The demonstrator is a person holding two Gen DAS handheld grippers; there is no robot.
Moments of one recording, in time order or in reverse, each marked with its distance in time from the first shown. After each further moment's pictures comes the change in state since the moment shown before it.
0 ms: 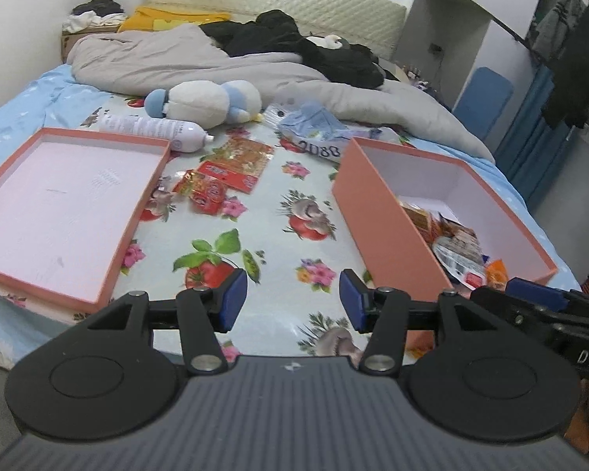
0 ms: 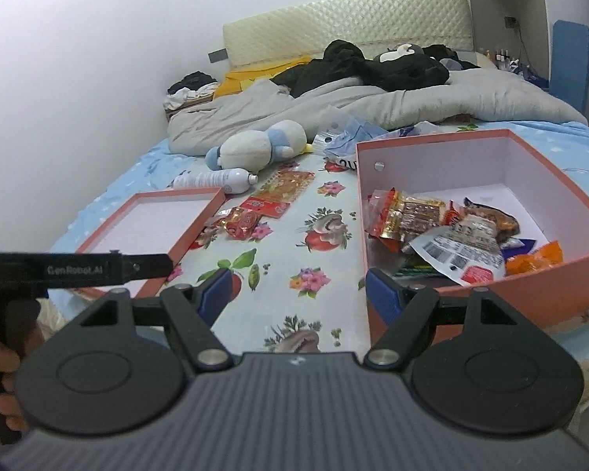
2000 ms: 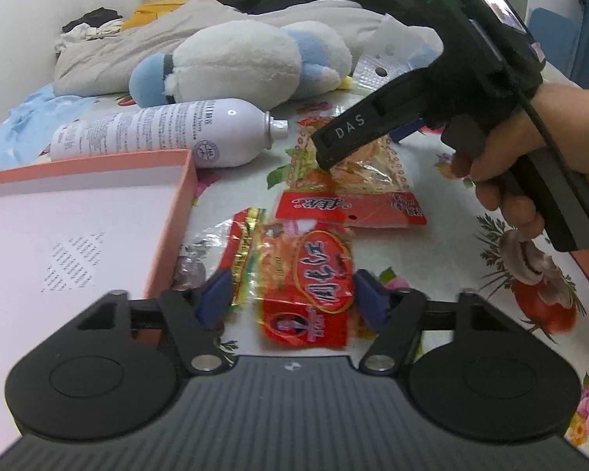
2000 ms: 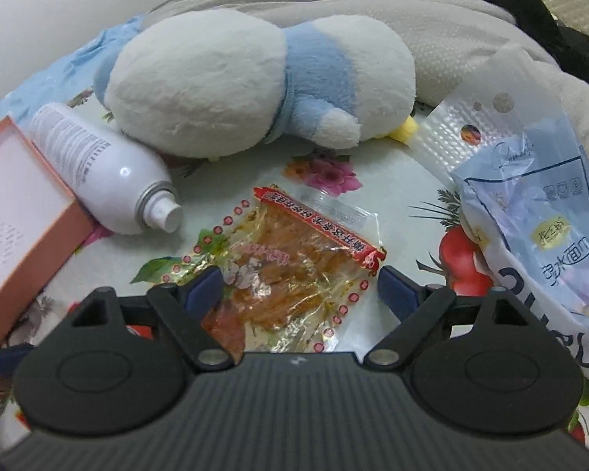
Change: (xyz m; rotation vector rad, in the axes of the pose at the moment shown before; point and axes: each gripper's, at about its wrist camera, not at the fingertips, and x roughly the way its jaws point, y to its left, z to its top) left arm 0.325 0.126 0.080 0.169 0.043 0.169; right arm 0.476 0.032 0.123 -0.360 0.333 0.078
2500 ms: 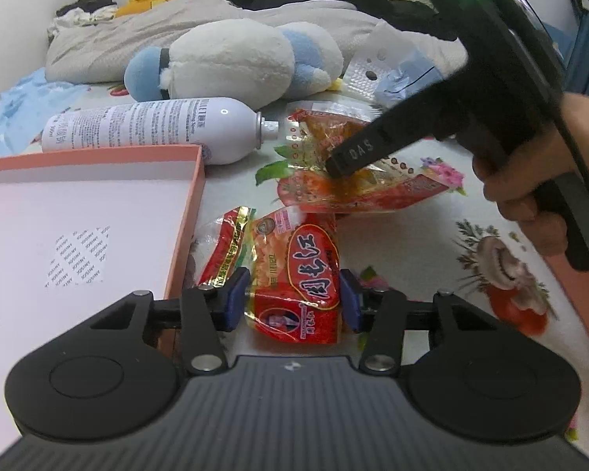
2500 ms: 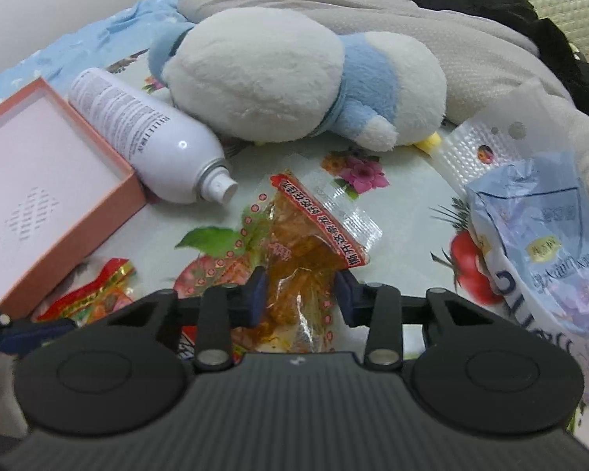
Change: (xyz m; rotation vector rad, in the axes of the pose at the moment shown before) left arm -0.014 0.004 0.001 -0.049 0.018 -0.071; right arm -0.029 0.027 -0.009 -0.121 0.021 -0.043
